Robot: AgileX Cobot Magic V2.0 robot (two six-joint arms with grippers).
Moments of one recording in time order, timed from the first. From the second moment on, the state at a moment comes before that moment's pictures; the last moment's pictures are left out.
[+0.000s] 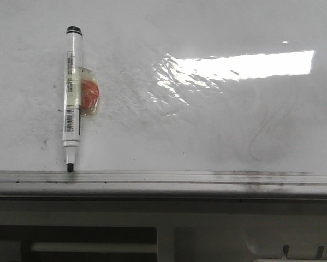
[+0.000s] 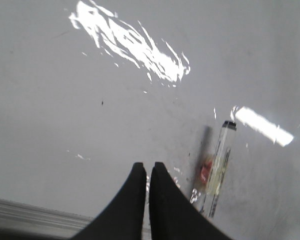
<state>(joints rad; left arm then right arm) -0.21 0.13 -0.18 -0.80 0.34 0.15 0.00 0.14 -0.36 0.12 0.50 0.05</state>
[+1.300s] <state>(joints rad) -0.74 1.15 -0.53 -1.09 0.14 0.58 0.05 0.32 -0.52 0.07 0.61 0.05</state>
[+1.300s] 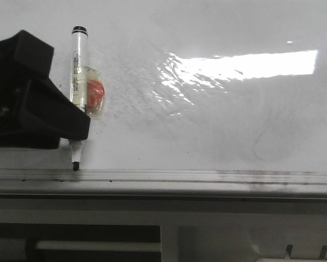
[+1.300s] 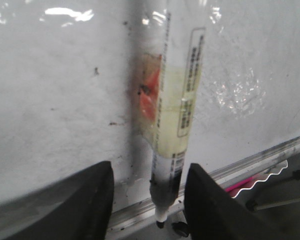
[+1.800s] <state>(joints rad) -0.74 1.20 -0.69 -1.05 0.49 0.92 0.13 0.35 -0.58 0.42 0.67 -0.38</state>
